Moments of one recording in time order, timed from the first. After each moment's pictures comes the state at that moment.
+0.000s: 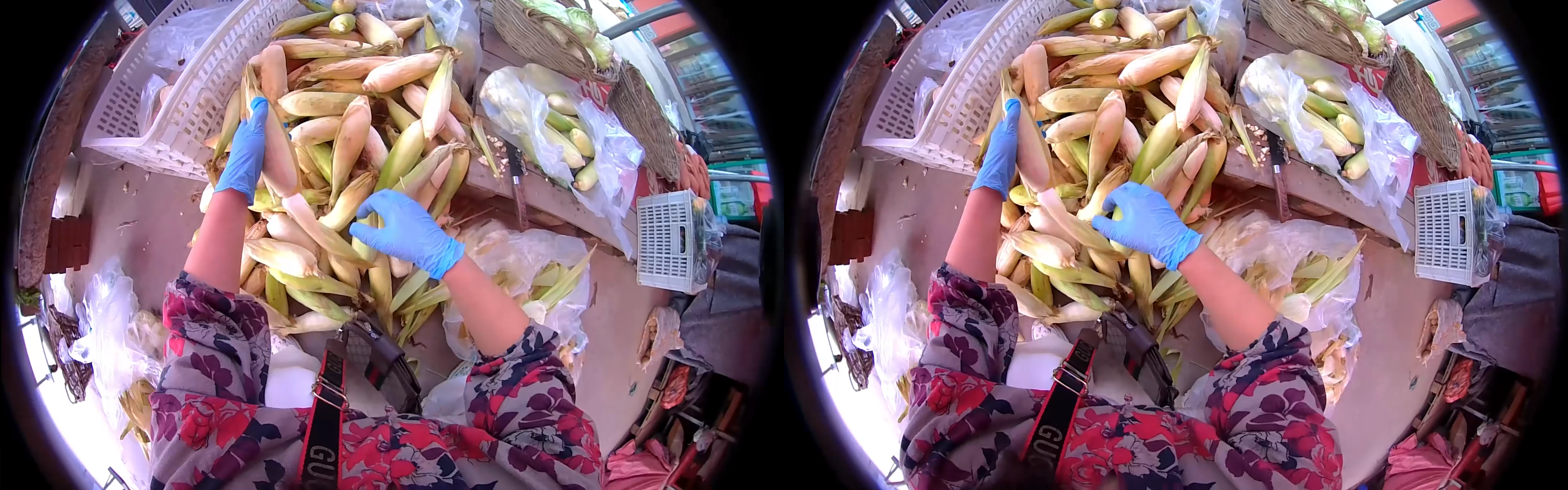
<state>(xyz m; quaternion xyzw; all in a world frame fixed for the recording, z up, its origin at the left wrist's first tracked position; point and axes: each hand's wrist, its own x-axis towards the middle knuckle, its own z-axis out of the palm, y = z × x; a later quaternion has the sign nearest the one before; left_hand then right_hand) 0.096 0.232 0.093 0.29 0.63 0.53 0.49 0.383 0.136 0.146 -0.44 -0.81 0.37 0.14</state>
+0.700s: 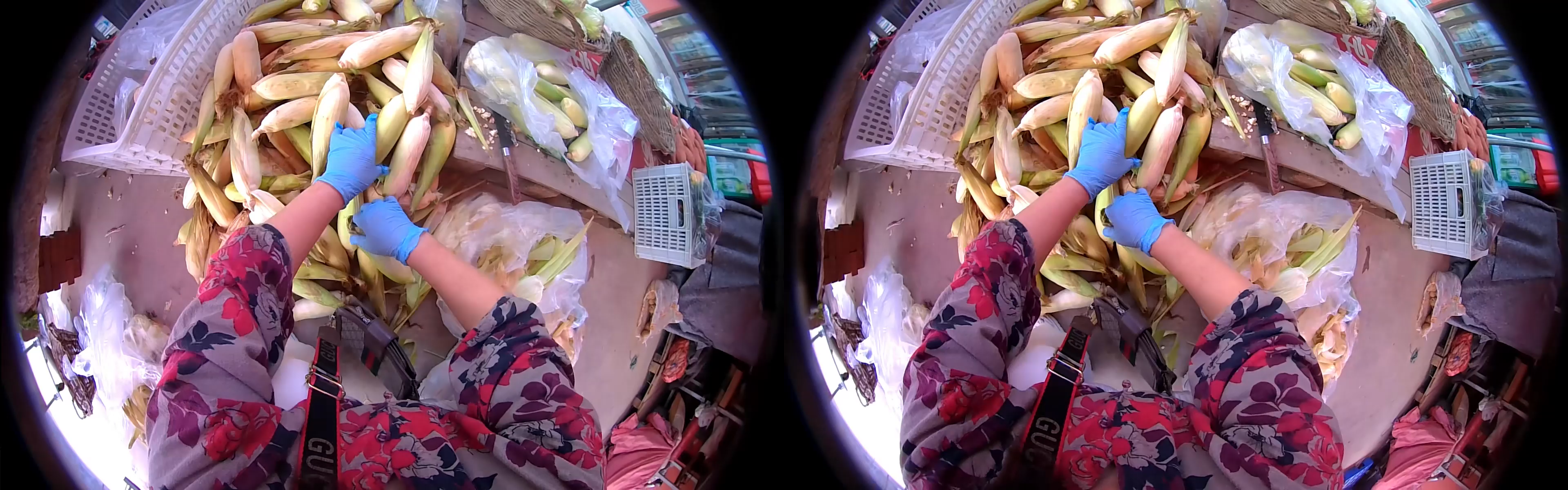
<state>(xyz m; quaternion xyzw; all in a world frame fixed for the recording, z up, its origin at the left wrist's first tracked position) 0.281 0.200 0.060 0.80 0.60 0.06 0.03 0.392 0.117 0.058 -0.40 -0.88 0.23 -0.09</state>
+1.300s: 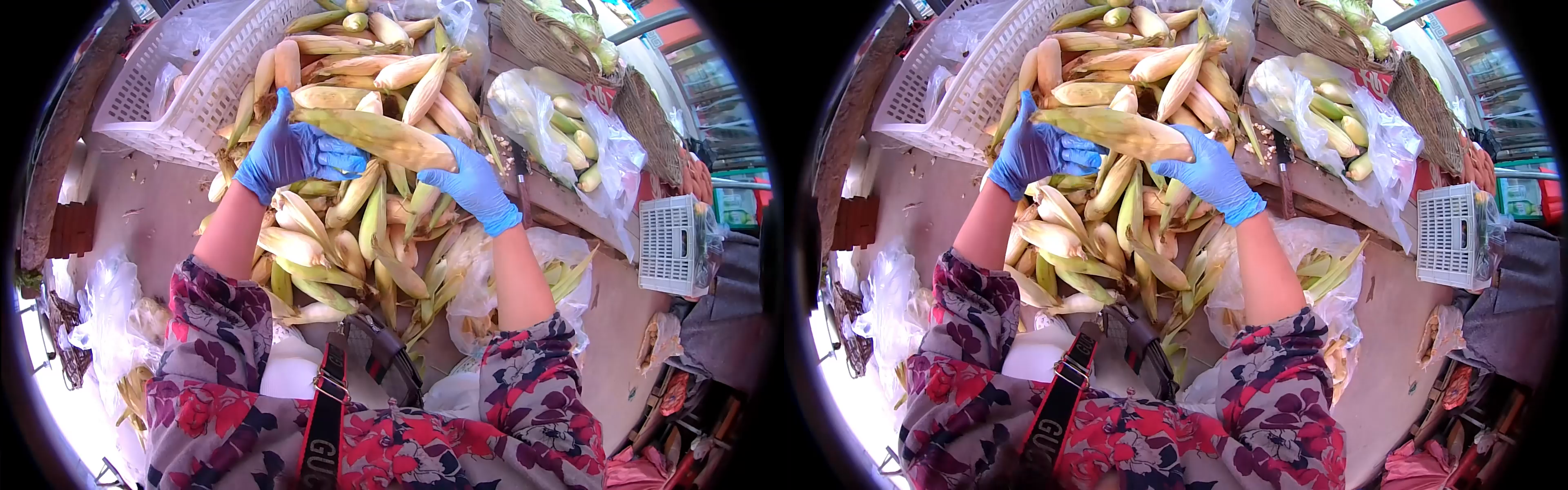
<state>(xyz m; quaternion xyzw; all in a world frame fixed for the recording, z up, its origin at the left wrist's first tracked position) 0.137 0.186 0.157 0.26 0.12 0.33 0.90 0.437 0.176 0.177 -0.44 -0.75 0.40 0.29</state>
